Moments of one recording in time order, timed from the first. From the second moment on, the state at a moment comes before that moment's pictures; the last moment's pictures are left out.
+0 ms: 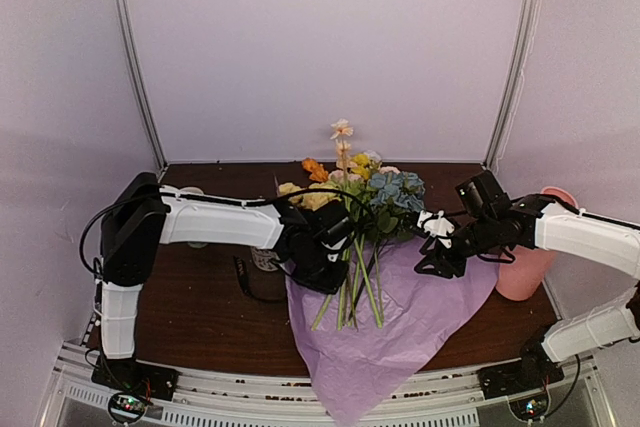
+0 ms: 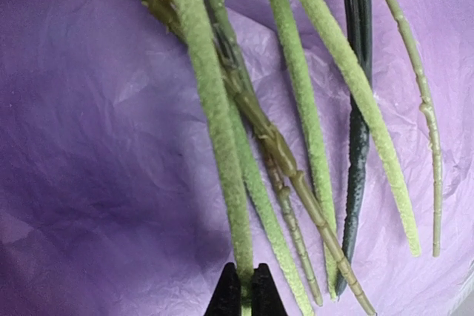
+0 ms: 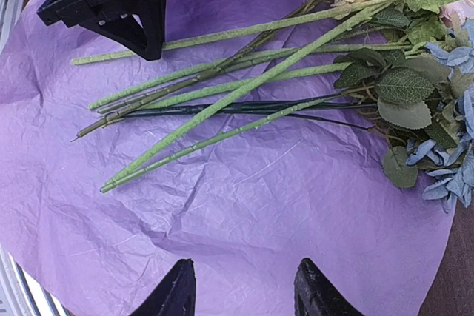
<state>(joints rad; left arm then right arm) -1.05 2.09 1.55 -0.65 0.06 -0.58 0.54 1.23 0.82 -0.54 -0.34 -0.53</state>
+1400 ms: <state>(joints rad) -1.10 1.64 1.06 0.26 0.09 -0.34 0.53 1.41 1.34 -0.29 -0.56 0.09</state>
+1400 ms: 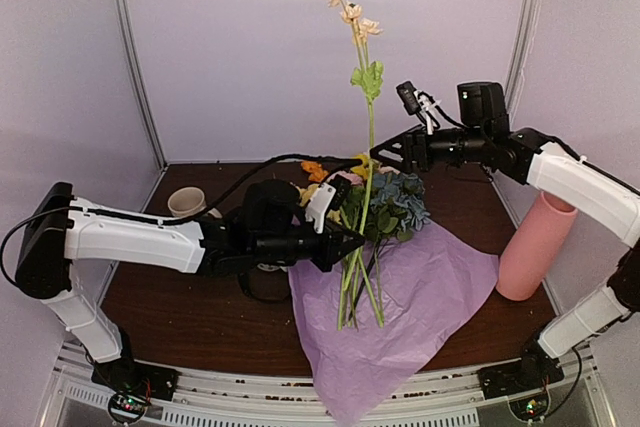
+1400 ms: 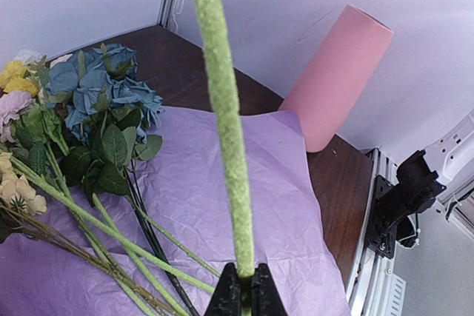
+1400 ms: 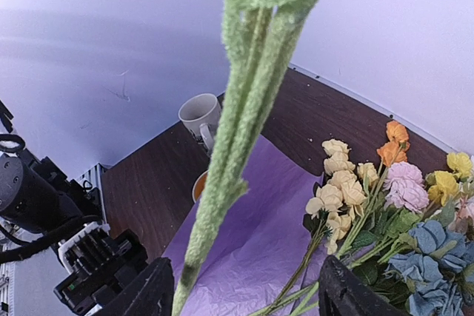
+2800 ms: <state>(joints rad) -1.14 1.77 1.18 0.15 0.08 -0.29 0.33 1.03 1.79 -0.65 -0.15 -0.26</state>
